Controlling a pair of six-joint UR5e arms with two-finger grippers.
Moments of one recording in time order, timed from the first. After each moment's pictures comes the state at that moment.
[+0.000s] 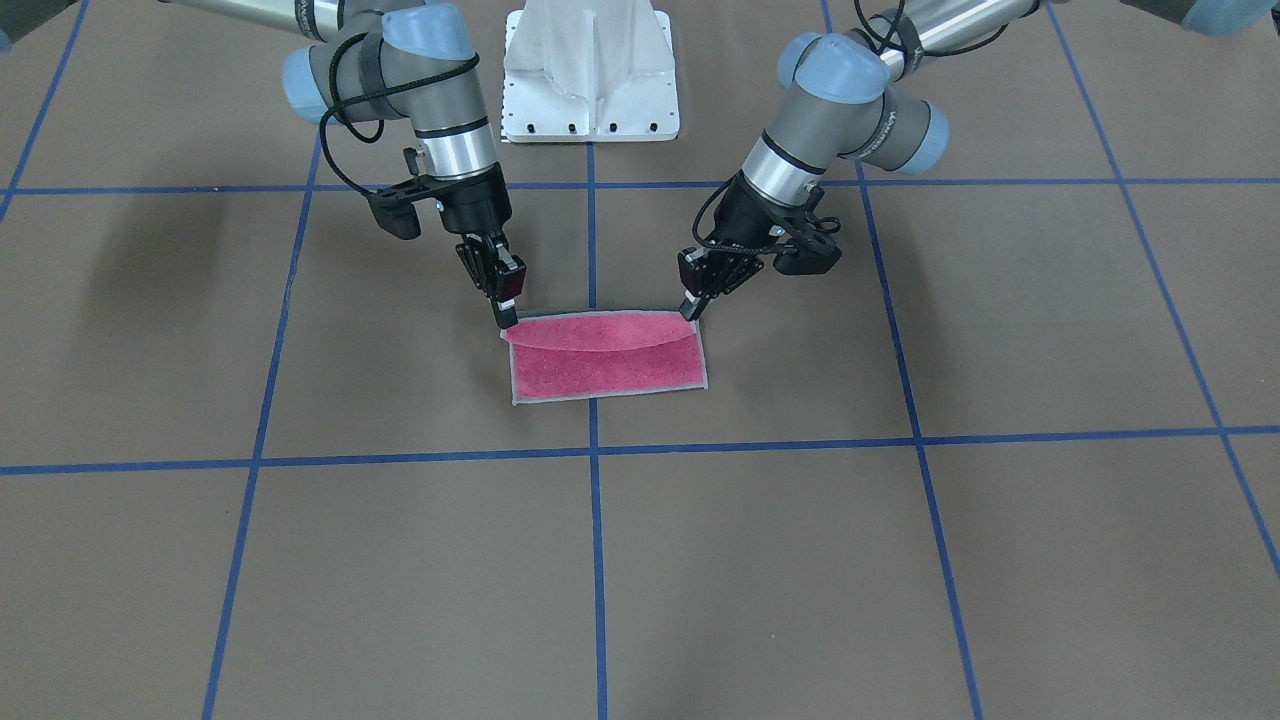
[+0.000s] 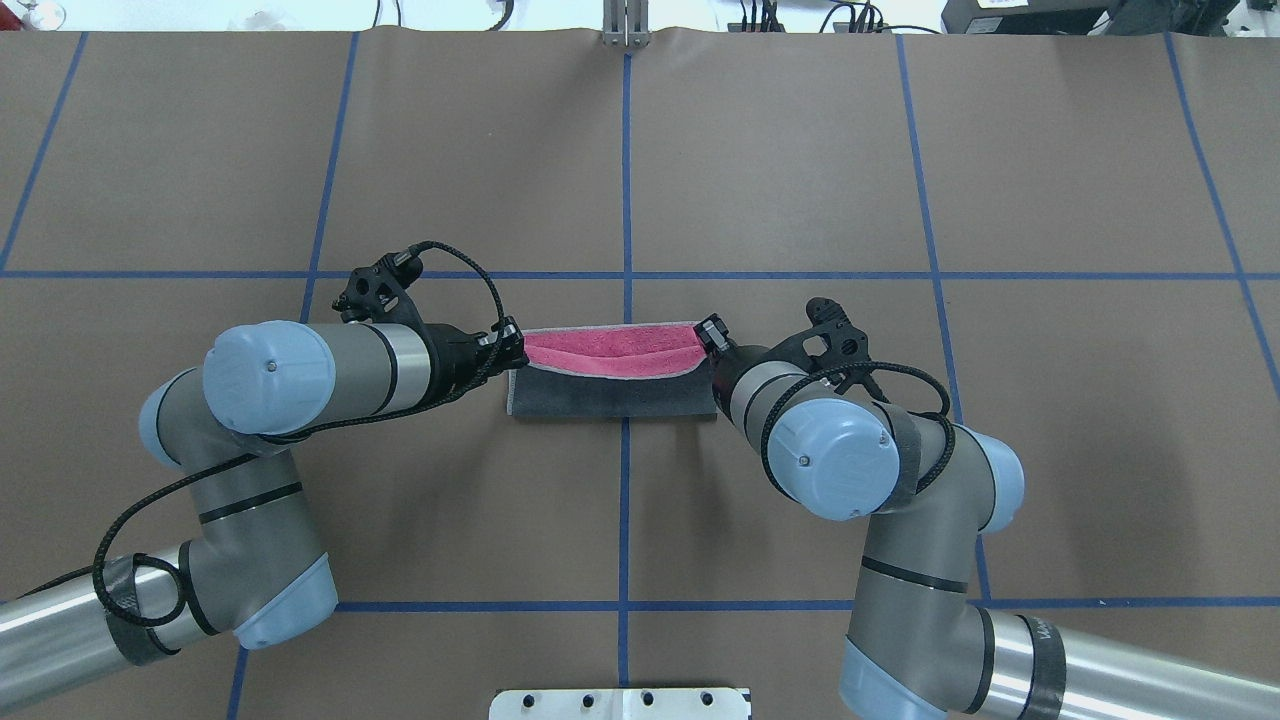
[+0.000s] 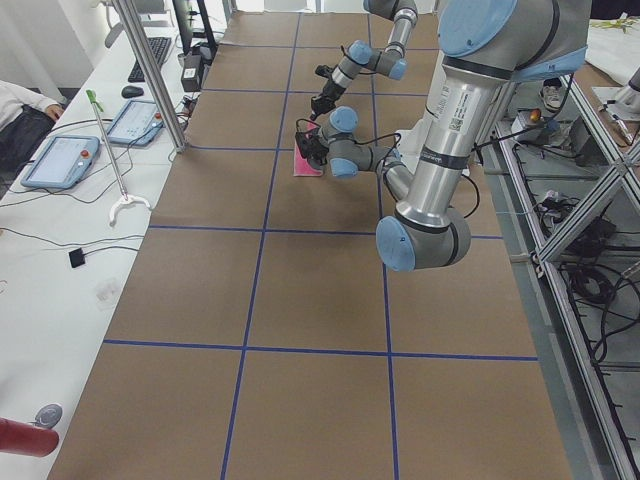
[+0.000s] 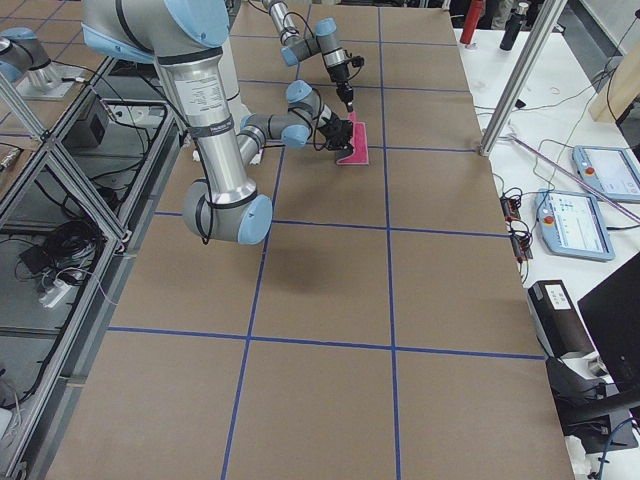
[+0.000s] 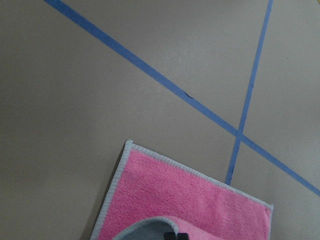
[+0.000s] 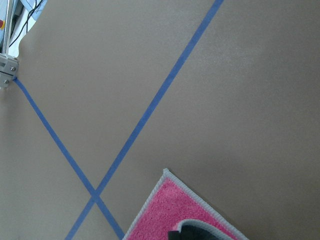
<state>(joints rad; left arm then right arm) -0.49 -1.98 -1.68 -2.33 -1.64 -1.80 0.36 -1.12 1.77 -1.17 1.25 2.25</state>
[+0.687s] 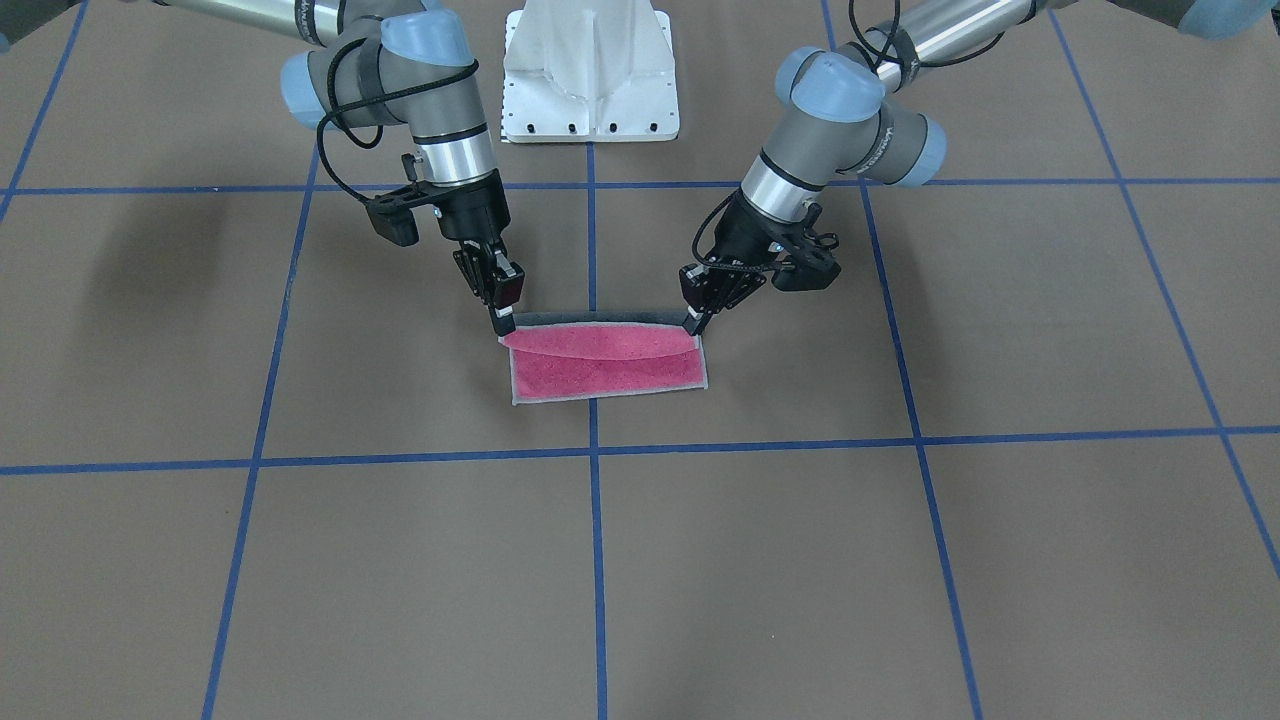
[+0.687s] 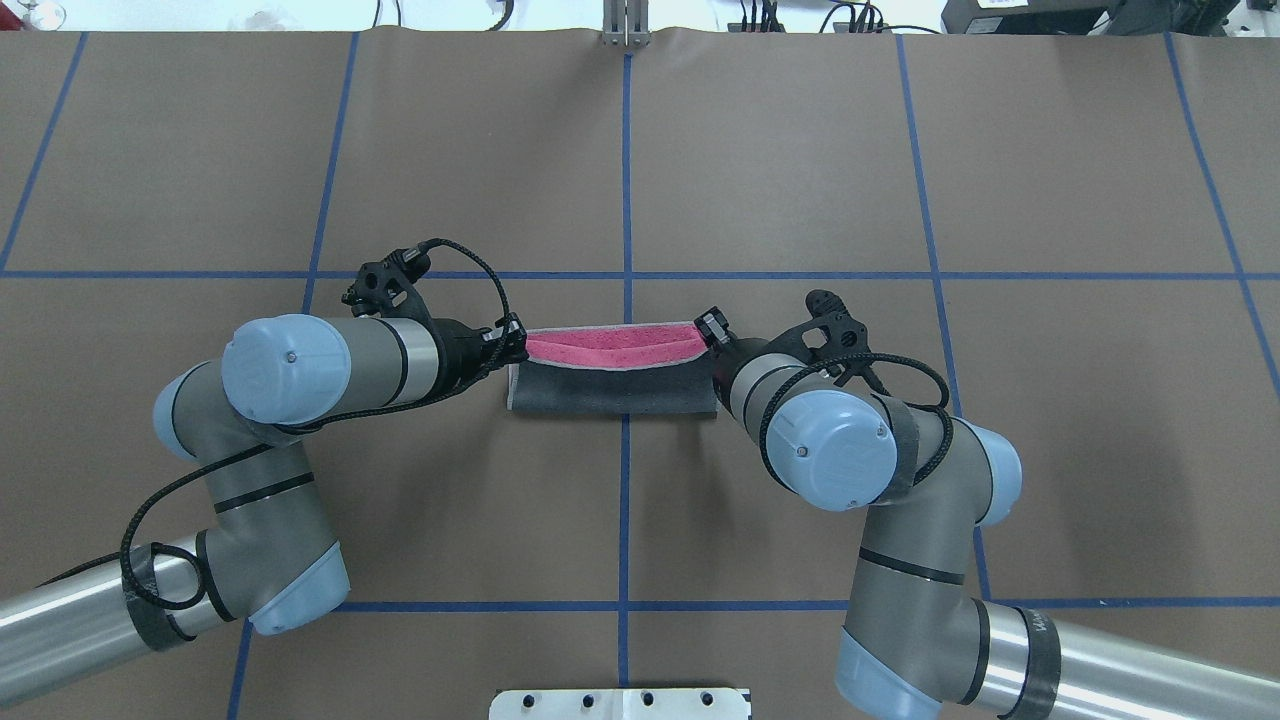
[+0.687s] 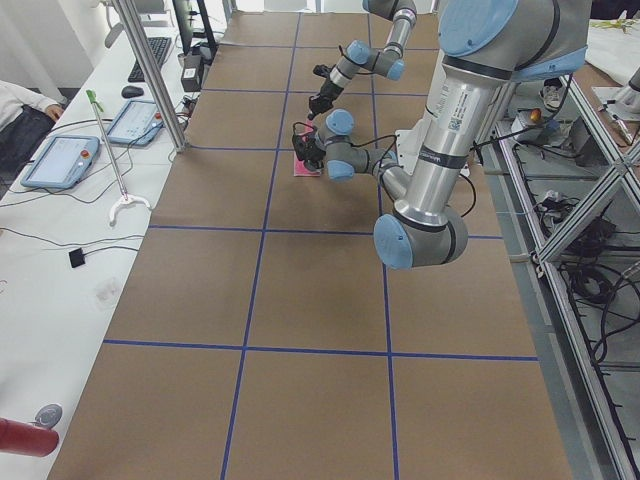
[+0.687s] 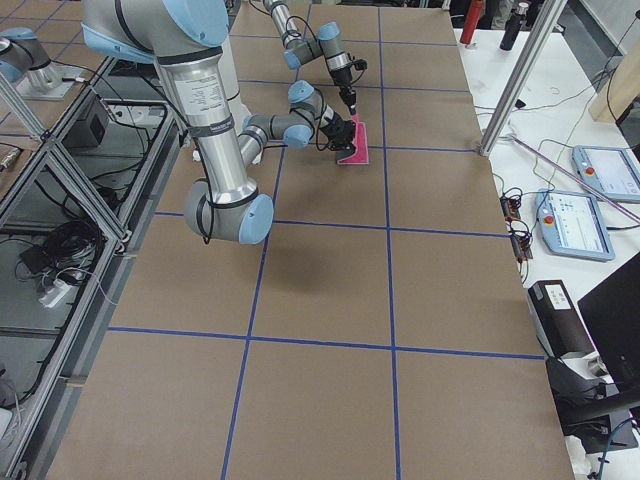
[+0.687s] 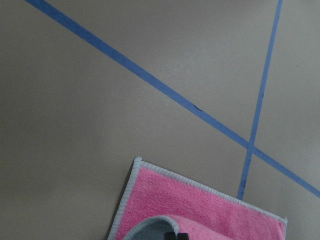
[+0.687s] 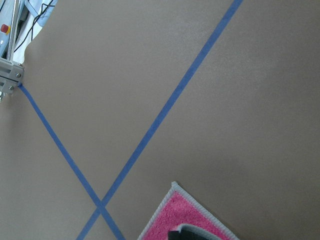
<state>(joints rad) -0.50 -2.01 -1.63 -2.34 -1.64 -1.77 0.36 -1.11 1.75 -1.17 1.25 2.24</state>
